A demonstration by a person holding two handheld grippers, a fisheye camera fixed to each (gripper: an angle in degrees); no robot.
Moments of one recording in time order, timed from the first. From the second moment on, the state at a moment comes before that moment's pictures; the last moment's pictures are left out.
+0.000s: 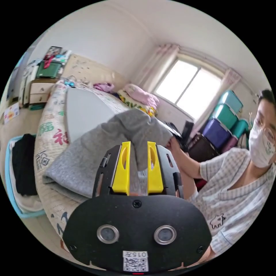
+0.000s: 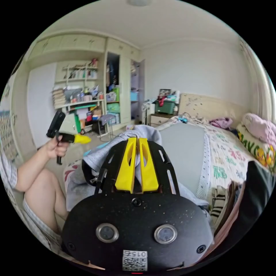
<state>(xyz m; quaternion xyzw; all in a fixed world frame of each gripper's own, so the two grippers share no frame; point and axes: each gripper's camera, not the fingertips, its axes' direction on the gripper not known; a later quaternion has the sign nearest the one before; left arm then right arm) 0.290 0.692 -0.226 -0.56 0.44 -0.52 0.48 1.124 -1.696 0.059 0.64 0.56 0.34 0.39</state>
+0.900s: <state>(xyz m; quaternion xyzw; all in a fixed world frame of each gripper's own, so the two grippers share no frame) 0.508 0.506 -0.314 -0.57 0.64 -0.12 0.50 1.067 -1.386 0.146 0.72 0.43 0.42 0.35</state>
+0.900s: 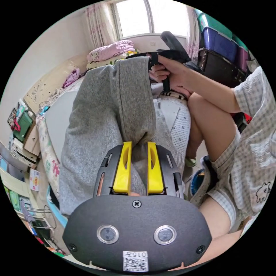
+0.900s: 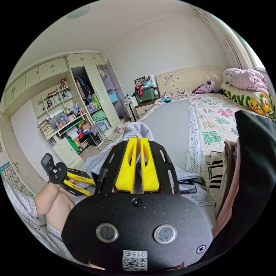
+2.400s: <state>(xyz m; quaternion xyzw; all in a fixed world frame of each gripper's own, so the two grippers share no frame) 0.228 0.662 -0.209 -0.56 0.30 -0.55 0.54 1.053 -1.668 0.288 0.43 0.68 0.28 0.52</state>
